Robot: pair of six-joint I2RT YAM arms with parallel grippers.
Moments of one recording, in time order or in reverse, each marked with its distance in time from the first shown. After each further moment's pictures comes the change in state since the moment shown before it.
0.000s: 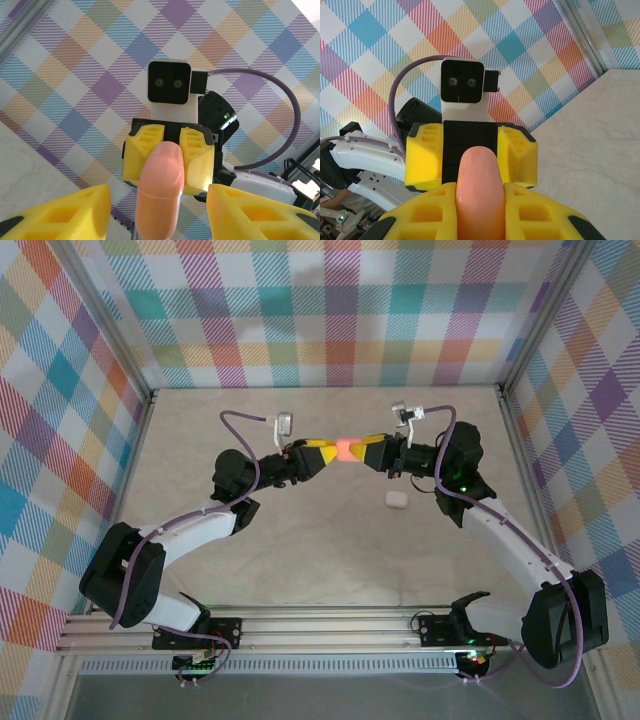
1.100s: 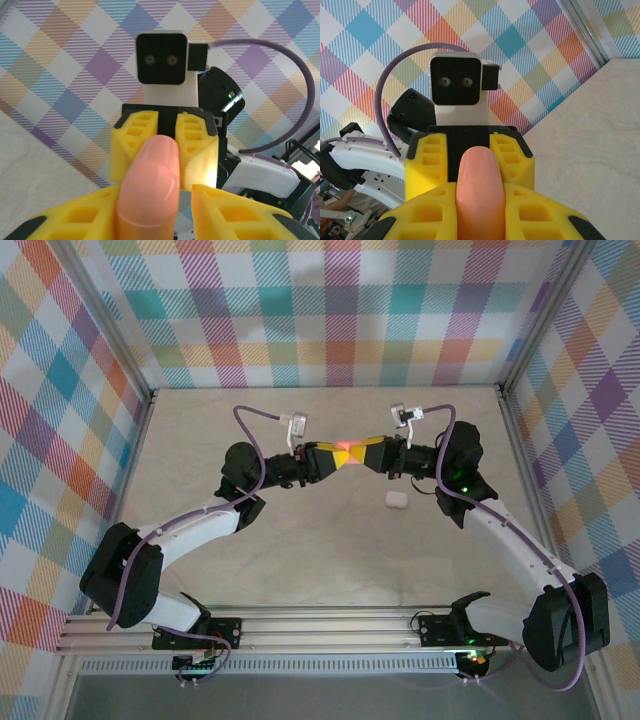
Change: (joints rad) left arm -0.050 0.000 0.066 -0.158 0.034 0.075; right arm 0.000 -0.013 0.009 -0.060 0.000 0.013
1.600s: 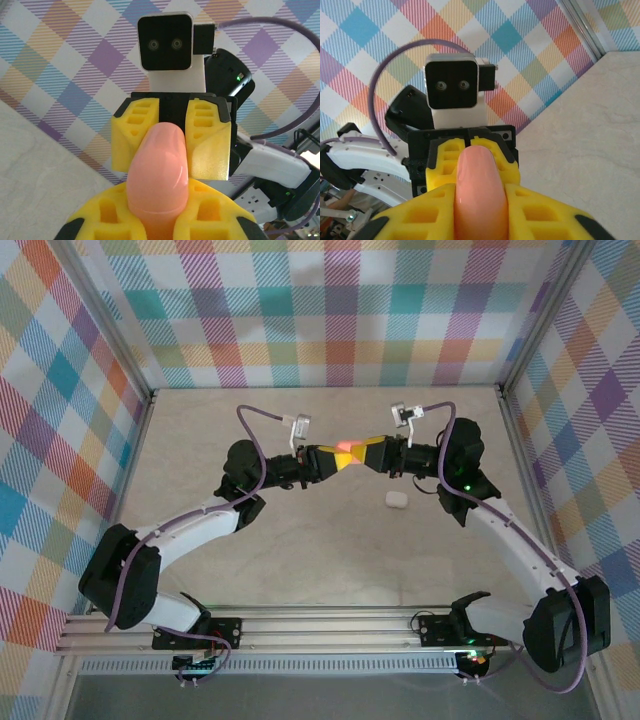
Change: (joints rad) left arm -0.003 -0.019 0.013 -0.098 0.013 0.085; right arm 0.000 -0.013 0.042 -0.121 0.010 -0.042
